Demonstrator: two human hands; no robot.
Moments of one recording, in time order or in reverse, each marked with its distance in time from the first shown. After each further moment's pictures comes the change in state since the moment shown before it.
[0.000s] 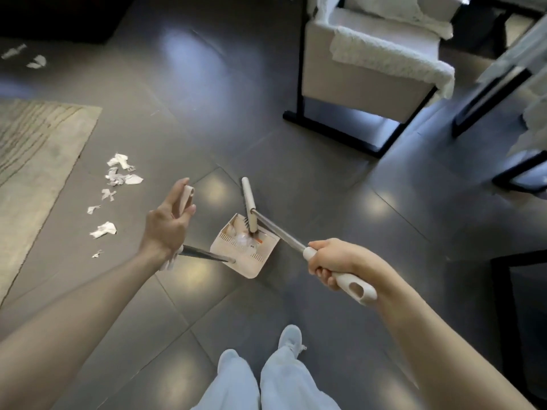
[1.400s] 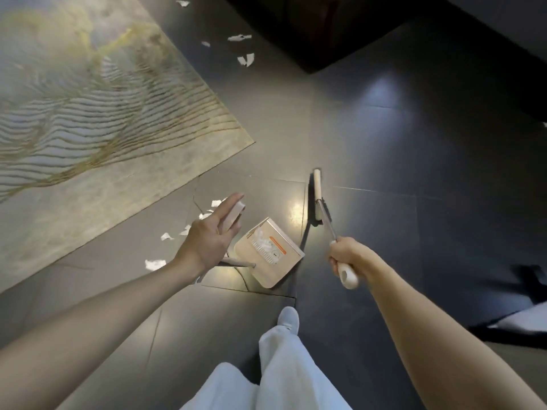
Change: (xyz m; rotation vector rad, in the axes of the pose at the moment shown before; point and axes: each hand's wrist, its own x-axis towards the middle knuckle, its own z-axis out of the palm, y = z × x) left_hand 0.613 -0.016 -0.142 -0.140 0.332 -0.448; right_hand 0.480 -0.765 0.069 -0.948 -0.096 -0.127
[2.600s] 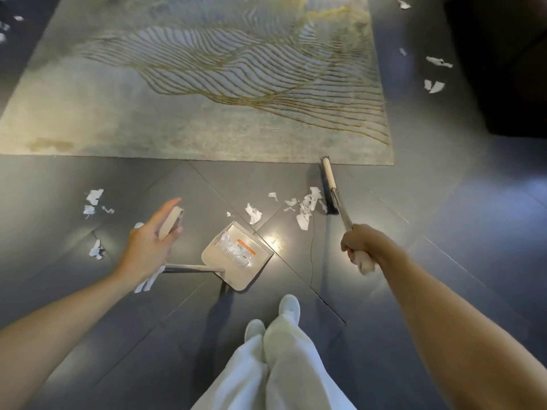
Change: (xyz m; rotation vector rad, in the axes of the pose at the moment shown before) left_hand -0.251 -0.245 -0.218 -0.077 0.644 -0.497; right_hand -0.064 -0.191 0.248 -0.633 -0.134 -0.269
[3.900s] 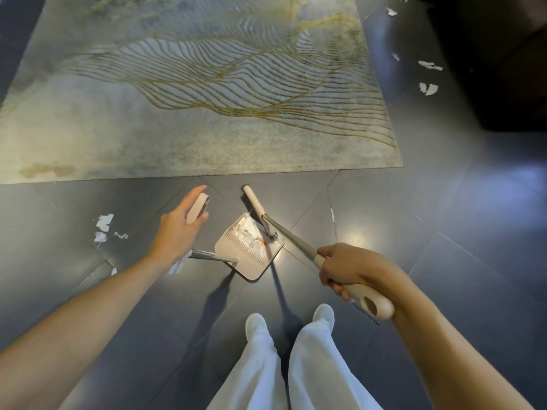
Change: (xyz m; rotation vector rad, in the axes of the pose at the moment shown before) left_hand 0.129 -0.066 -0.090 -0.068 -0.123 0.105; right_hand -0.119 -0.163 0.123 -0.001 -0.236 -0.034
